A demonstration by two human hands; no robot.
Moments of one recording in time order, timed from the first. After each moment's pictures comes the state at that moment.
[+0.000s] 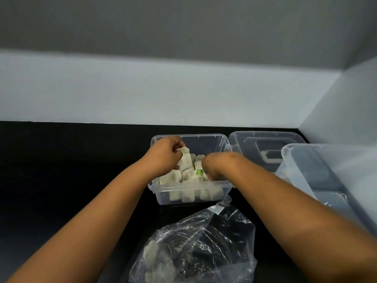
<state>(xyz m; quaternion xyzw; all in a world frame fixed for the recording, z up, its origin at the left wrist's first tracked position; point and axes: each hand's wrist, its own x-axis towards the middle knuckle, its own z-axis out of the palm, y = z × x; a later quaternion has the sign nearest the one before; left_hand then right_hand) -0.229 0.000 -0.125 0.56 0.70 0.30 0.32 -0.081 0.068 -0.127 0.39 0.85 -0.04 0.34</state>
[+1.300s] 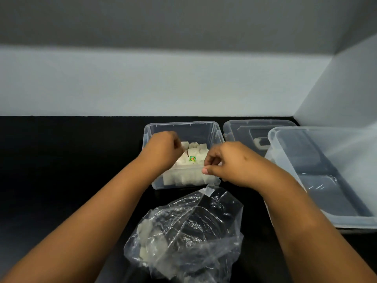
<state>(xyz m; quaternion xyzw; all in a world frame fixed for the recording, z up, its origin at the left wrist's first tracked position) -0.193 -0.023 -0.121 0.62 0.75 0.19 0.13 0.000 -0.012 -0.080 0.43 0.87 -0.24 -0.03</state>
